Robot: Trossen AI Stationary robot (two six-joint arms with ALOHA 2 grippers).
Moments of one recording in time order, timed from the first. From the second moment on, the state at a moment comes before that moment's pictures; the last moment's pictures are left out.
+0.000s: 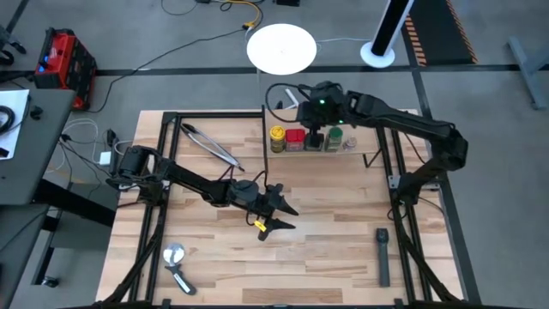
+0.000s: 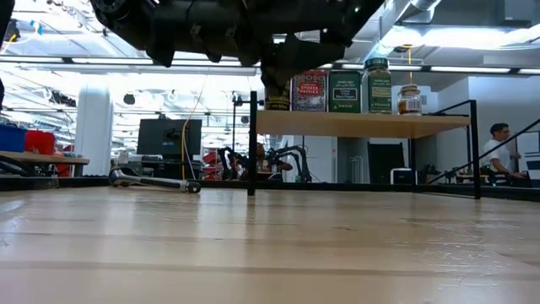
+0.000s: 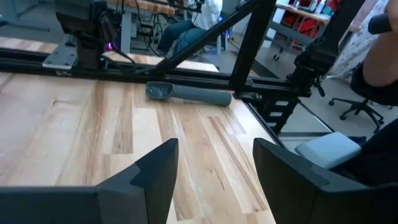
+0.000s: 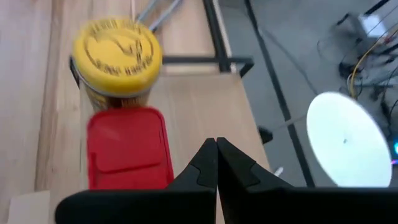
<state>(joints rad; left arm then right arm) -0.16 1.78 0.90 0.72 0.15 -0.19 -0.40 1.54 1.50 -0.67 0.08 -0.40</state>
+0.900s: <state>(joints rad) -0.16 1.78 0.90 0.67 0.15 -0.18 -0.40 1.59 1.52 -0.79 0.08 -0.38</state>
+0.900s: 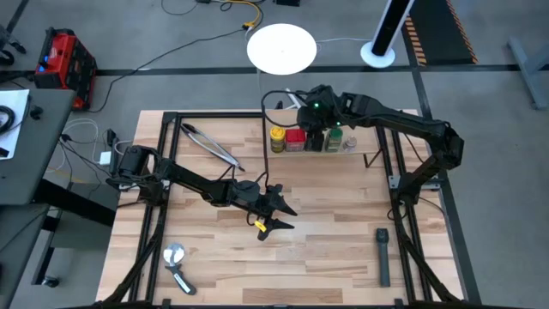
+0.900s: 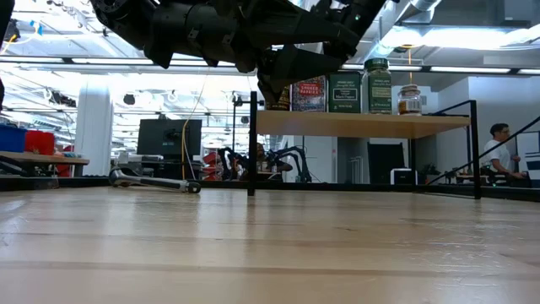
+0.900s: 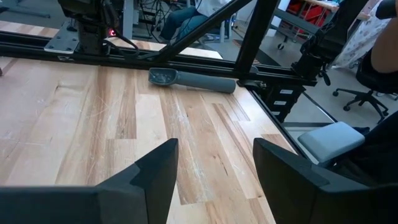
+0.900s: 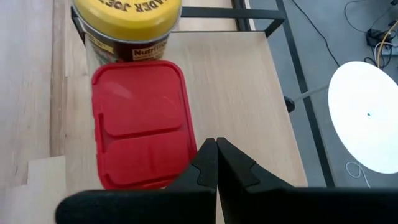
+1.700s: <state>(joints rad) -0.16 1.78 0.90 0.67 0.15 -0.19 -0.39 1.58 1.52 -0.81 0.09 -0.37</state>
